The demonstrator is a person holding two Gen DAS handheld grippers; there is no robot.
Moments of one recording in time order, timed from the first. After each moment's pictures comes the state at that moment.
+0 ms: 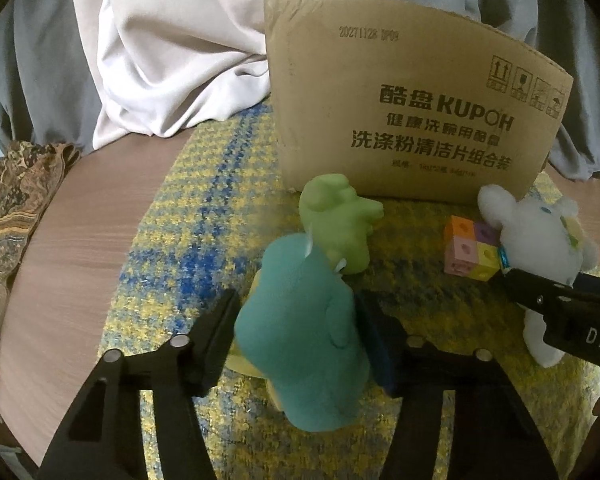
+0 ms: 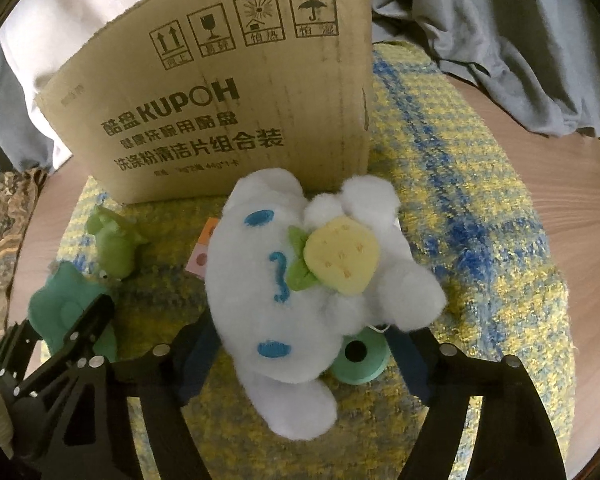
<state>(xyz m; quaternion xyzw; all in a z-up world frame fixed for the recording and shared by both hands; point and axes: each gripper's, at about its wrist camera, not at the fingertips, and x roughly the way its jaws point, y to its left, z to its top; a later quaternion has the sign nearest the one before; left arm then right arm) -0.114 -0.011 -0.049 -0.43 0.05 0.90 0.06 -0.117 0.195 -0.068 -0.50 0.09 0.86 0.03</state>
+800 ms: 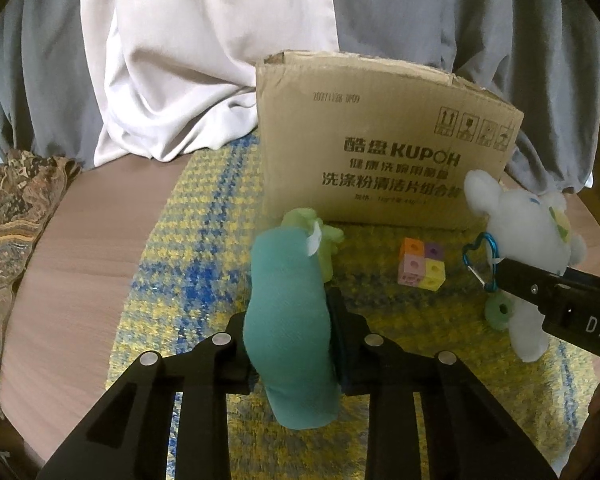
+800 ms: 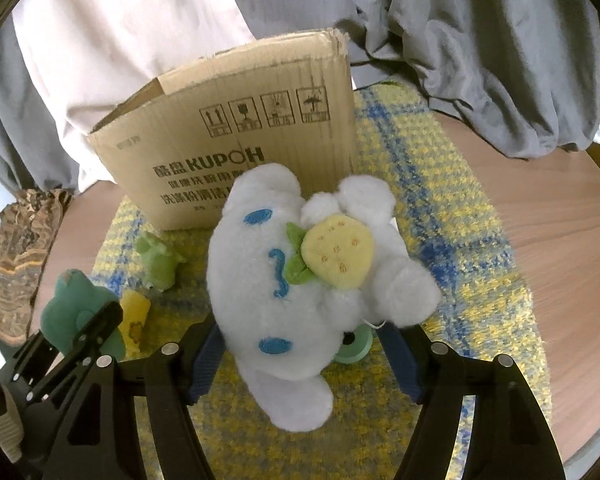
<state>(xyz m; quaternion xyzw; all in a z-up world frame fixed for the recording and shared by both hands) -0.089 -0.008 -0.007 -0.40 0.04 0.91 0.08 -0.086 0.203 -0.018 -0.45 0.10 0.88 0.01</state>
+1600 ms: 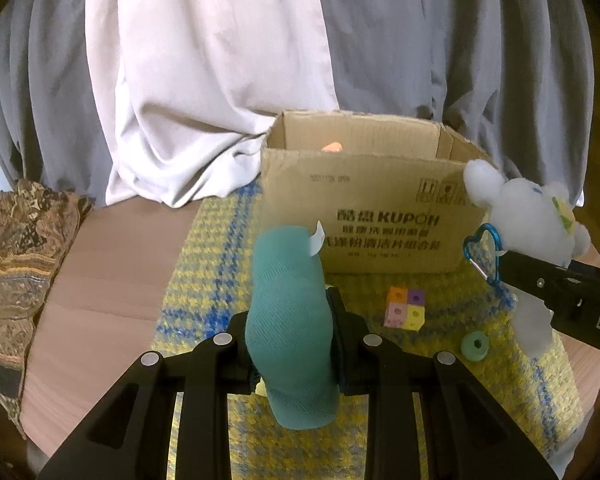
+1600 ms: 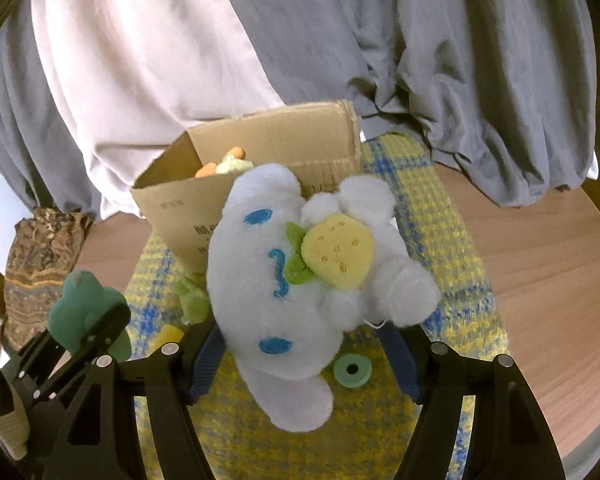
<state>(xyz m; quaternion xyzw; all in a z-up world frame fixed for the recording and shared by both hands) -0.090 -0.005 0.046 -0.36 0.05 0.93 0.08 -0.080 0.200 0.038 -0.40 0.10 0.91 0.00</state>
